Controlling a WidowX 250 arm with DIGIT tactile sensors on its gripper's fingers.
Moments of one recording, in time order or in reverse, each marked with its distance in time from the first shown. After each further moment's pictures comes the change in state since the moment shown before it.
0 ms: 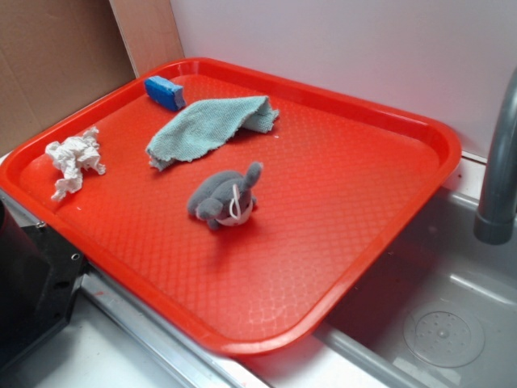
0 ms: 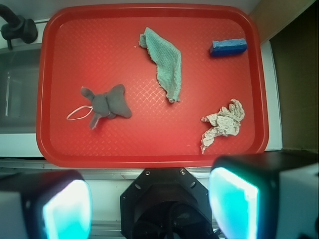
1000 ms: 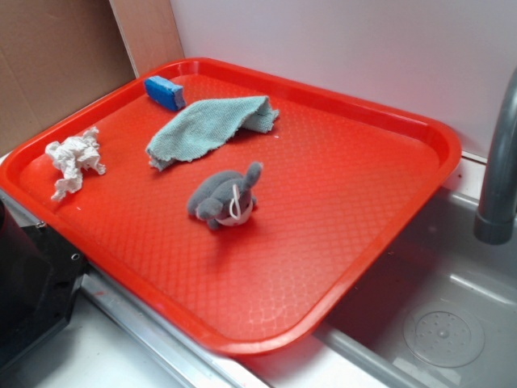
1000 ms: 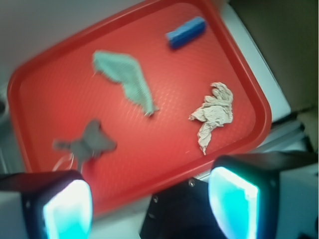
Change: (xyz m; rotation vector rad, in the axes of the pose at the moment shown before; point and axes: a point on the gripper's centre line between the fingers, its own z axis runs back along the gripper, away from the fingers) arm 0.016 0.054 -0.031 -0.052 -0.081 0.524
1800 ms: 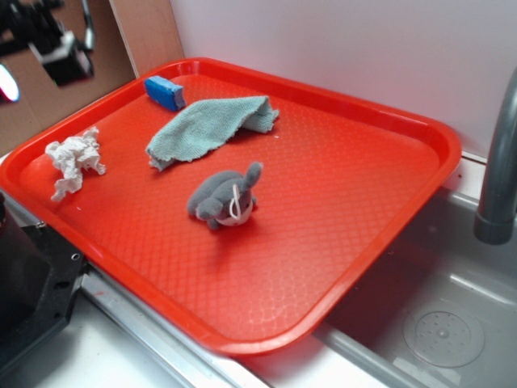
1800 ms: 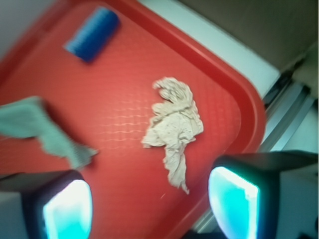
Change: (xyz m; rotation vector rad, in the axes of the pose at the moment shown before) arm 0.012 0.062 -0.100 0.077 -0.060 0.332
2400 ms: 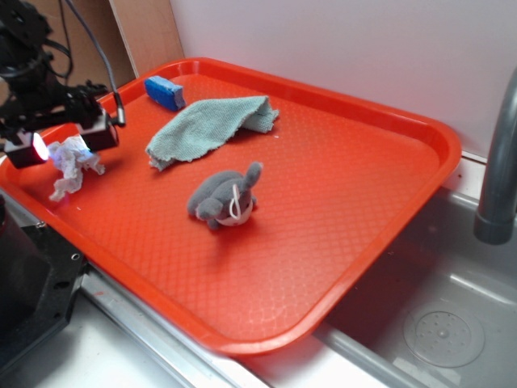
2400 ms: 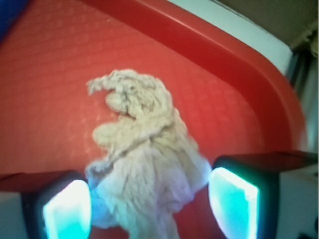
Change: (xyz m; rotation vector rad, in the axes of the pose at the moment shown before) arm 0.016 0.018 -0.079 0.168 -0.063 0.104
